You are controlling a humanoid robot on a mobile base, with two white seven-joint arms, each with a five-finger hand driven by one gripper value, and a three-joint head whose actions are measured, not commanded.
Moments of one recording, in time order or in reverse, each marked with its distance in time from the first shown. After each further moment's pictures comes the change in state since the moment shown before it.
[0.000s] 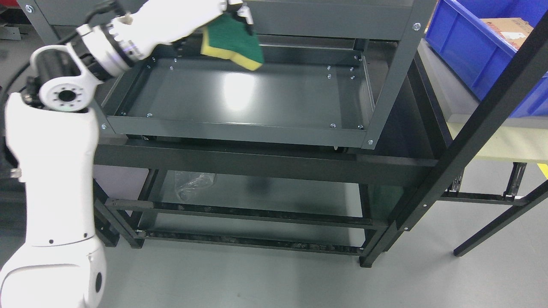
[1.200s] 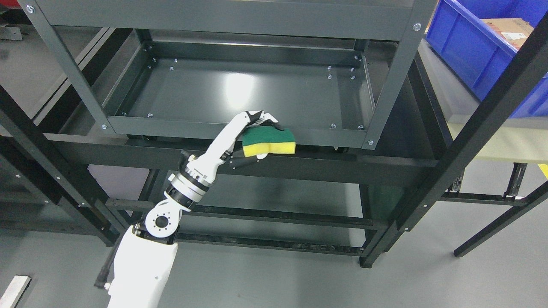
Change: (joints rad) left arm 0.597 -0.123 -0.110 0.002 0.470 0.319 0.390; right arm 0.000 0.000 0.000 0.000 0.000 0.000 0.000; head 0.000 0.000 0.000
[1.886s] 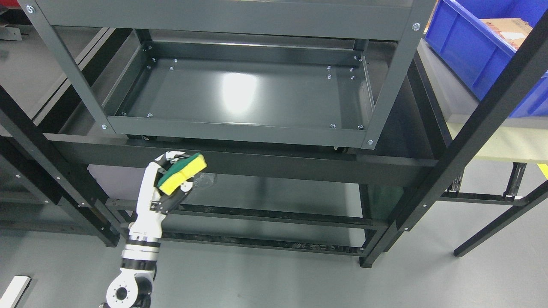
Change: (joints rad) left arm 0.336 -0.011 0.194 -0.151 0.296 0.042 0.148; right arm 0.000 0.000 0.000 0.000 0.000 0.000 0.000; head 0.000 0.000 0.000
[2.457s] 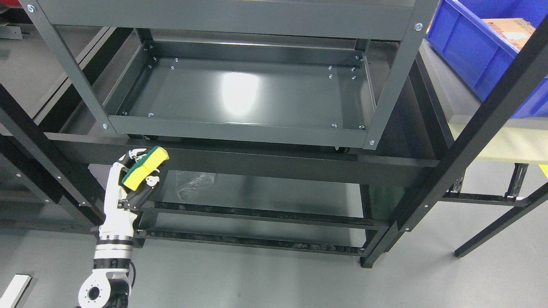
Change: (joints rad) left arm -0.006 -0.003 0.123 -0.080 0.054 0.198 0.005; right arm 0.000 0.000 0.000 0.000 0.000 0.000 0.000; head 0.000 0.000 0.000
